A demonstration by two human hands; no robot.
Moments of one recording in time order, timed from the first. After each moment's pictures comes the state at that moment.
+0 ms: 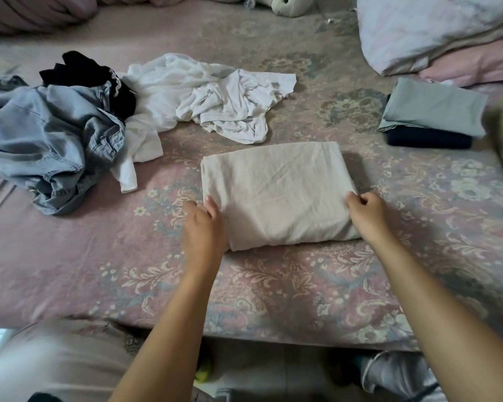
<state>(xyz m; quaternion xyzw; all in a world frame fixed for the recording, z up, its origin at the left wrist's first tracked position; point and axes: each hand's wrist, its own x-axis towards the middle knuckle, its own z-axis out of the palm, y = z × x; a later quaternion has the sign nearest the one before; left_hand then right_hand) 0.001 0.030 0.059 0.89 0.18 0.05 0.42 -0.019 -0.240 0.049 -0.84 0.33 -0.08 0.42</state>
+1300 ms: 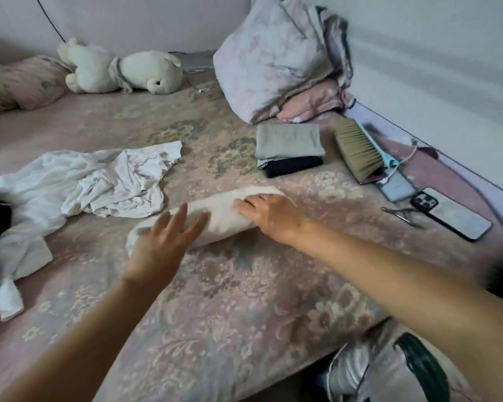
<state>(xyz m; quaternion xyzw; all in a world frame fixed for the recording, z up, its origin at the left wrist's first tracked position) 0.033 -0.048 0.138 0.86 -0.46 0.20 -0.04 -0.022 -0.297 0.117 -0.95 -0.16 -0.28 -0.06</state>
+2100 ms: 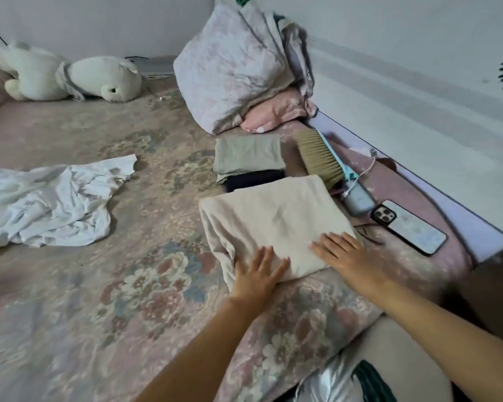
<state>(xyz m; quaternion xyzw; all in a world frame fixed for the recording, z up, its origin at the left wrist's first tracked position) -0.051 -0.263 0.041 0.82 -0.55 -0.13 -0.08 -0.187 -0.473 0.044 -0.98 0.04 -0.07 -0.15</state>
